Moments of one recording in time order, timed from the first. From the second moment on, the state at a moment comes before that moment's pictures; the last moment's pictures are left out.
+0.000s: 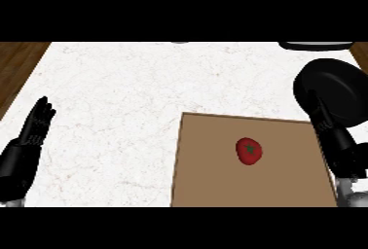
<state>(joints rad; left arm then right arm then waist) 0.07 0.55 -0.15 -1.68 0.21 0.27 -0.15 -0.07 -0.48 0.17 -1.56 -0.19 -0.19 -0.01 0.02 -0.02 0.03</state>
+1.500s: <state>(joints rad) -0.07 0.57 -0.14 -1.42 0.13 0.32 0.34 -0.12 -0.44 0.55 -2.03 0.81 -0.09 0.80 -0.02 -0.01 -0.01</state>
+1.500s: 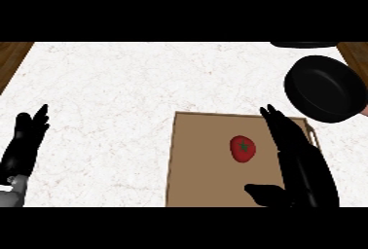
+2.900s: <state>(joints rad) -0.10 0.50 -0.09 -1.40 0.06 0.27 0.35 -0.23 -0.25 0.49 -1.89 0.68 0.36 1.03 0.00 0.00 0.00</state>
